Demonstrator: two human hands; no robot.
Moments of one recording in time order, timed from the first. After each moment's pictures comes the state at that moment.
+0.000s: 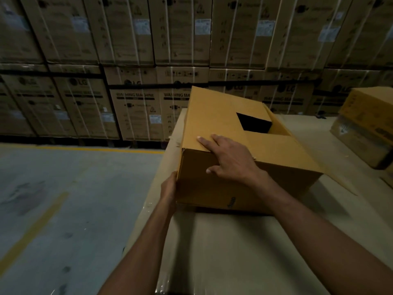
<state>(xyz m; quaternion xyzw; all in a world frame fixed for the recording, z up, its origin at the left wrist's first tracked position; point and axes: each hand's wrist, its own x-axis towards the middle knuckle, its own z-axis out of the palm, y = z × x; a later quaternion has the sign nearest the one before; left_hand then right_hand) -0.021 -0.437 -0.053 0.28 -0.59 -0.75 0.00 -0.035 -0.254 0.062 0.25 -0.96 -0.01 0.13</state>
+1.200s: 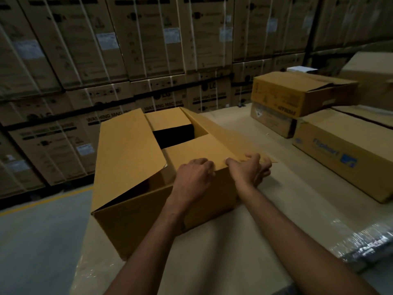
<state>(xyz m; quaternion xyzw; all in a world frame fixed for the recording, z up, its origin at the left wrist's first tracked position) -0.055 -0.226 0.025 -0.34 -0.92 -0.08 0.17 -0.039 -0.074 0.006 -0.43 -0.73 0.46 0.27</state>
